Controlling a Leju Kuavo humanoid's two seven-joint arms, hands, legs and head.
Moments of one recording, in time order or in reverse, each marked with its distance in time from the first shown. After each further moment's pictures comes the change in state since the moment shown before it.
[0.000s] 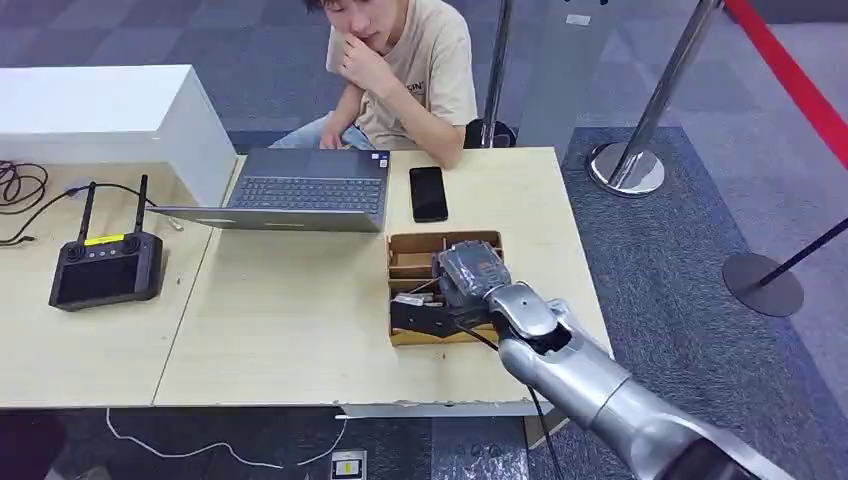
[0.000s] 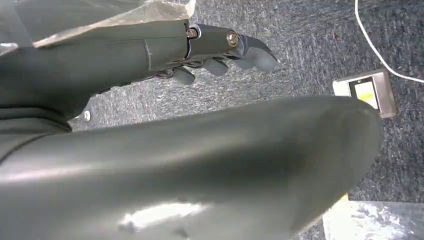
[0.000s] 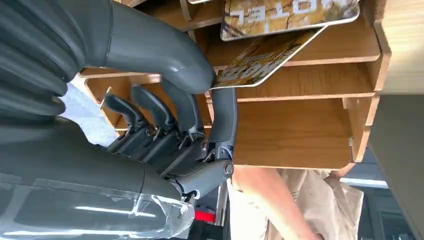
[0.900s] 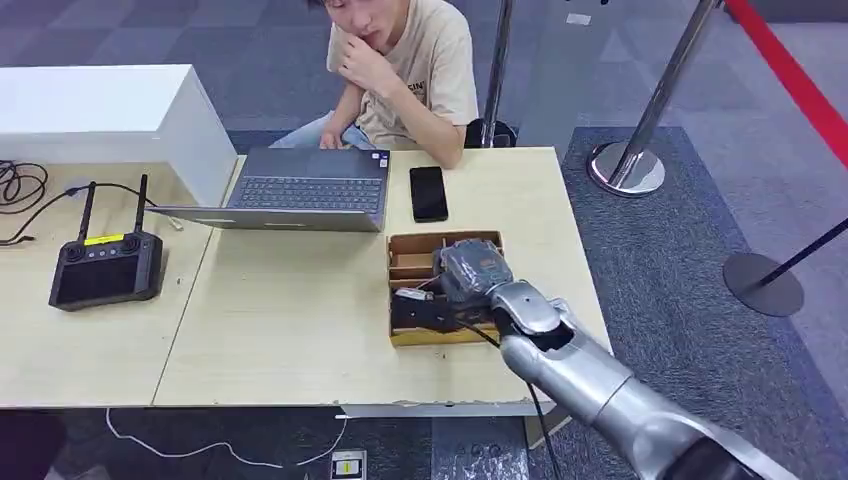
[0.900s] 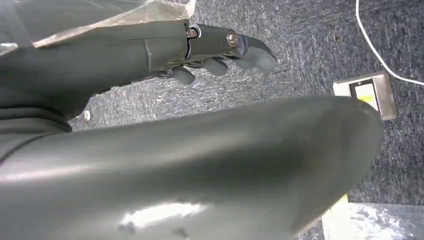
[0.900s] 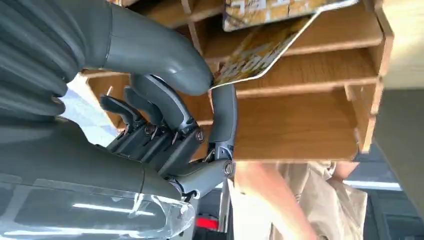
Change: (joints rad) left arm 0.001 0.000 0.002 0.000 0.003 0.007 -0.002; right arm -0.008 -0.012 -0.007 -0.025 -0.046 0.000 0.016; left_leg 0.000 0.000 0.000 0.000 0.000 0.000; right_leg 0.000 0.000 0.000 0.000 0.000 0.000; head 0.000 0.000
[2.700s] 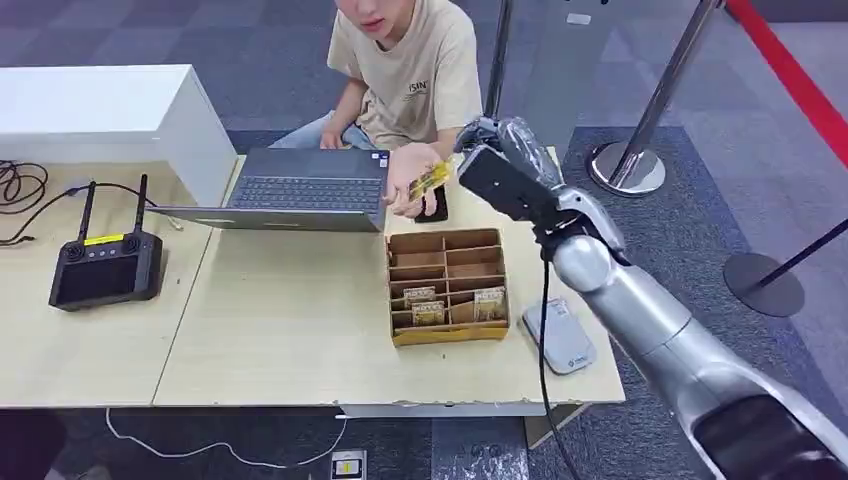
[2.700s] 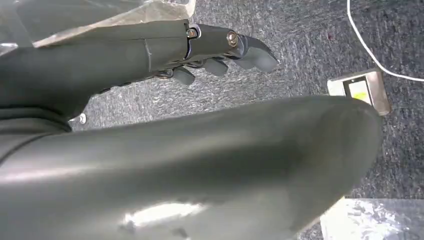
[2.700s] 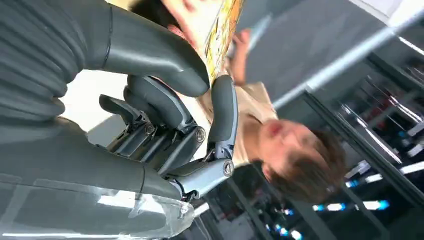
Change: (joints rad) left arm 0.002 -0.008 0.000 0.000 -0.024 0.000 -0.012; right arm -0.180 -0.081 -0.171 -0.161 -0.554 -0.114 -0.255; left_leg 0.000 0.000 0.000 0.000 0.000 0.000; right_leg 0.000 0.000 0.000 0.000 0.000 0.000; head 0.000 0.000
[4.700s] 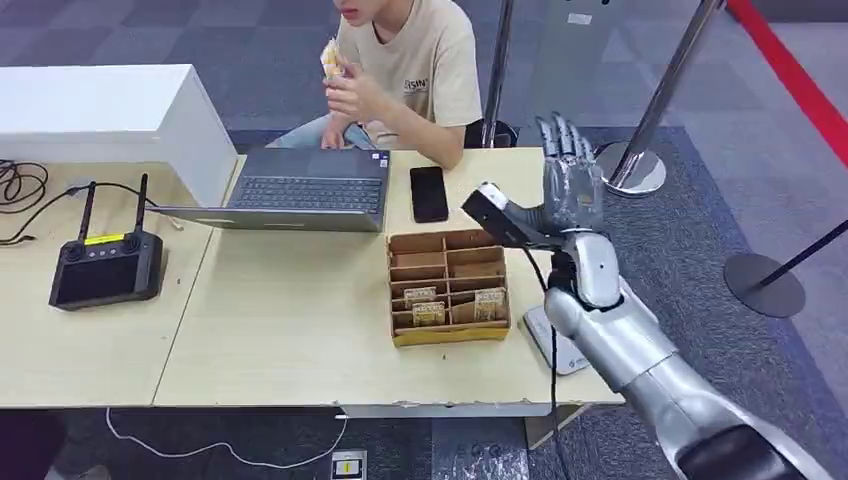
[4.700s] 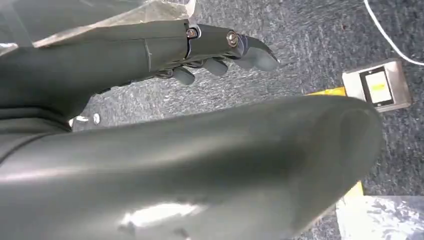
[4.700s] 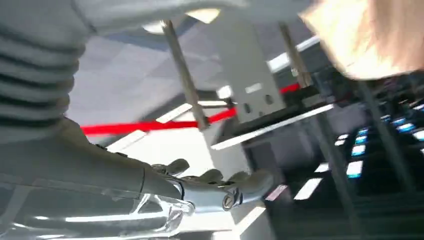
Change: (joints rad) left arm 0.004 -0.006 -0.002 0.001 -0.021 -0.013 0.060; right arm 0.212 0.001 -0.122 0.088 0.710 -0.383 0.382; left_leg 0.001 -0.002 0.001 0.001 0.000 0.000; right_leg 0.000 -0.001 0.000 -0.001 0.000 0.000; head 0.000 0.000
